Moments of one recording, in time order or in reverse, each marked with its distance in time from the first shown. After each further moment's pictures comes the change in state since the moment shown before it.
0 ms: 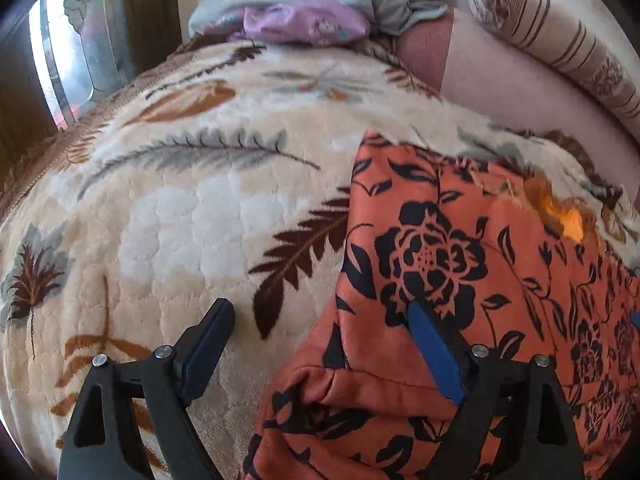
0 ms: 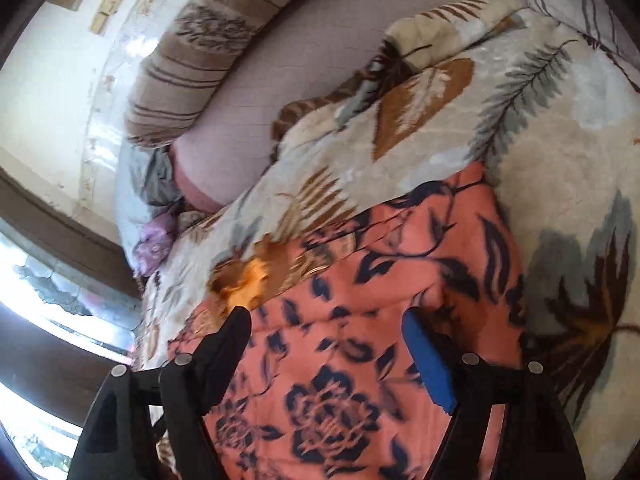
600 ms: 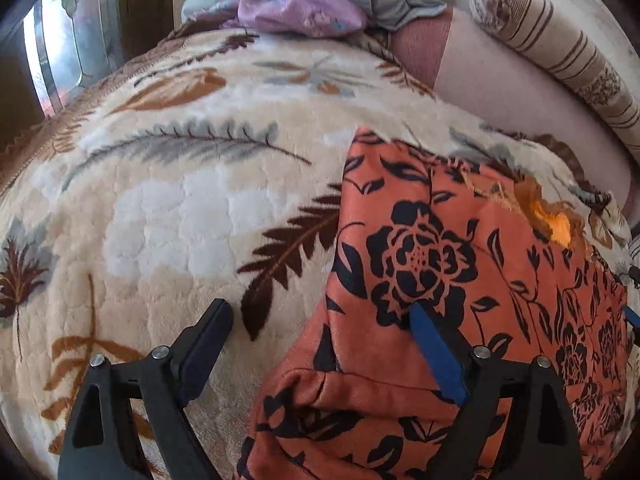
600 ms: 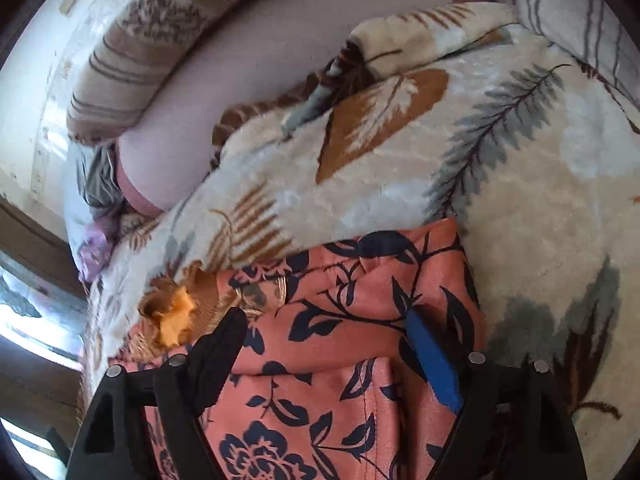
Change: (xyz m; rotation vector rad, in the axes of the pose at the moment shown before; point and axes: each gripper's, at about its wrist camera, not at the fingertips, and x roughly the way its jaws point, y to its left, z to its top) left arm 0.006 0.003 0.004 -0.019 0.041 -0.052; right arm -0.006 0.023 0.016 -0.065 -0.084 -0.143
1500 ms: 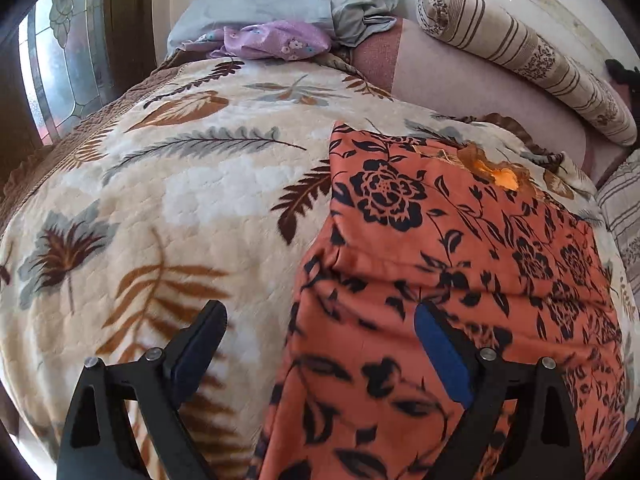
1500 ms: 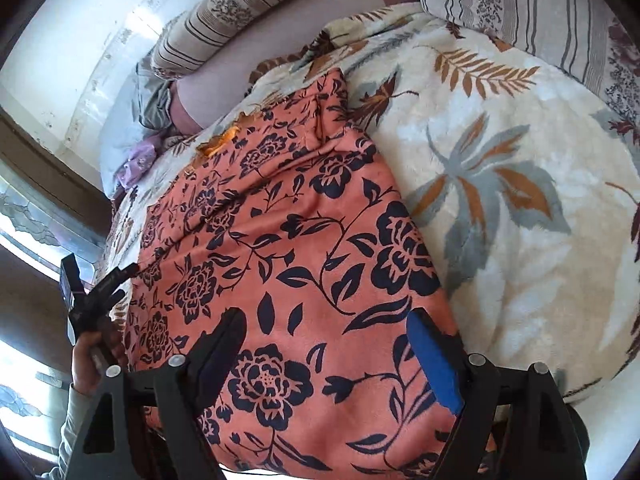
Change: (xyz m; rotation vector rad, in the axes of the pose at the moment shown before) left arm -0.079 0.030 -0.066 0.124 -0.035 -0.093; right arm -0.219 -0.072 -0.244 -0.122 0.063 -0.029
